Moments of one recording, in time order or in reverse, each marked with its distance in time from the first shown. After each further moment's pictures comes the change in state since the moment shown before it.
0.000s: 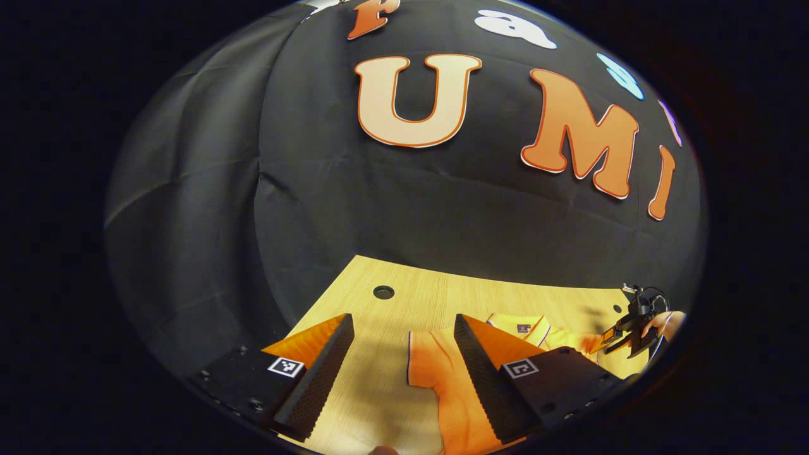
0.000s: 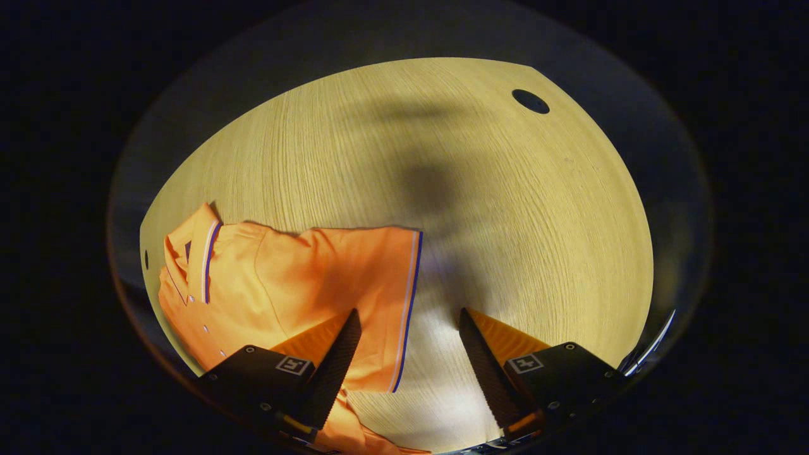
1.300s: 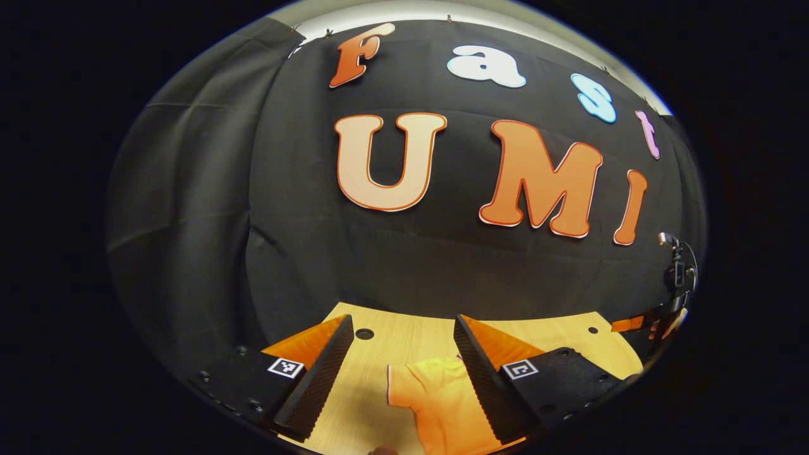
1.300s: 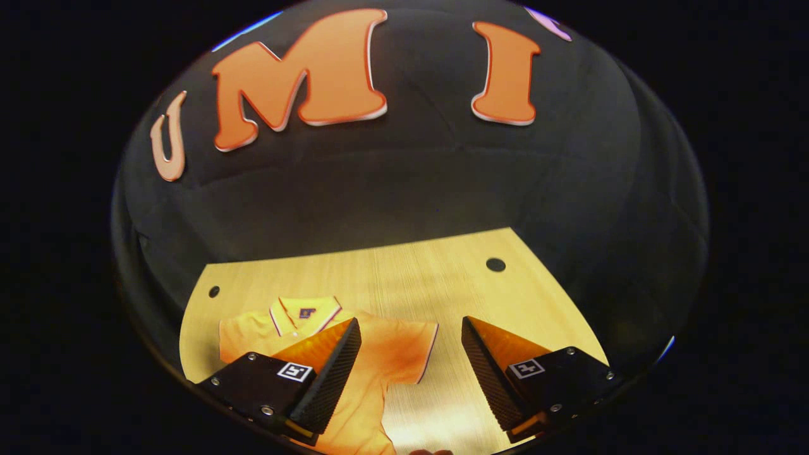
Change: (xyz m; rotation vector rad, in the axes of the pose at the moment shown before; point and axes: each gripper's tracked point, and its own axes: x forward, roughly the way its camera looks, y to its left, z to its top) left arm -0.073 -0.032 0.073 0.053 -0.213 -0.064; right arm -0.211 0.020 0.007 -0.085 -0.661 0.100
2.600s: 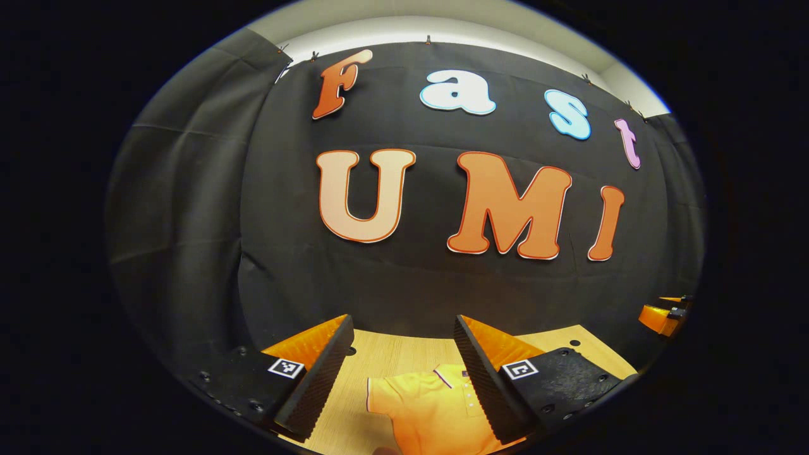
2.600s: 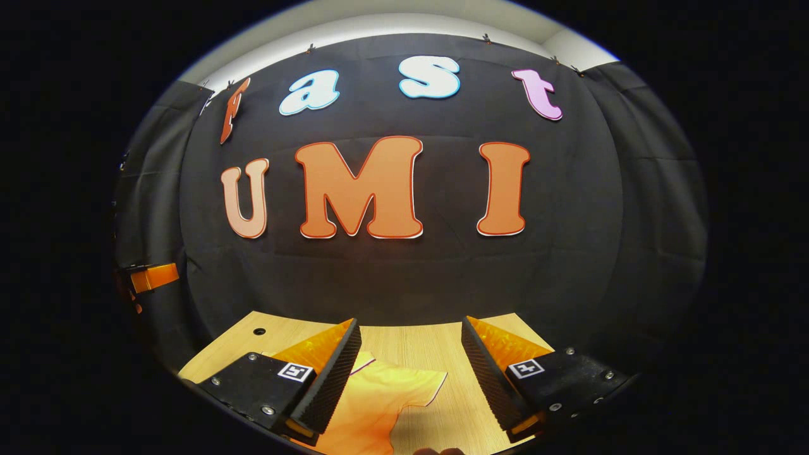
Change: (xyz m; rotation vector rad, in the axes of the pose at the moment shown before) left arm -0.055 -0.059 0.047 0.005 -0.130 -0.060; right arm -0.210 0.014 0.033 -0.071 -0.634 0.114
